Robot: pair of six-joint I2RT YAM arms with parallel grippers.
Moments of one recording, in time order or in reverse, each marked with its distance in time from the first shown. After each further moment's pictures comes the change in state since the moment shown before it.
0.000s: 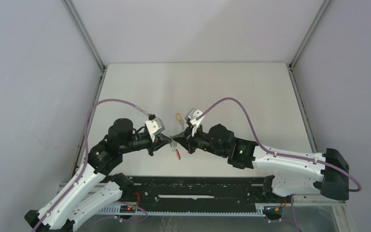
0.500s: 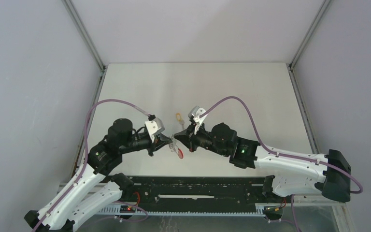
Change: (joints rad) left arm 0.000 -0.008 0.000 0.002 0.010 0.007; right arm -0.019 -0.025 -0.010 0.015 -0.002 0.029
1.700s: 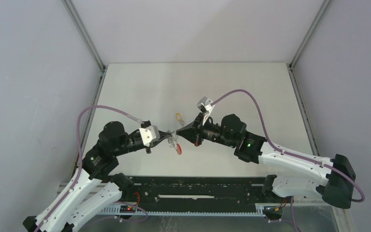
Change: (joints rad) left arm 0.000 -0.067 0.000 0.102 0.029 0.192; right arm -0.131 -0.035 -0.011 0.036 -0.229 0.142
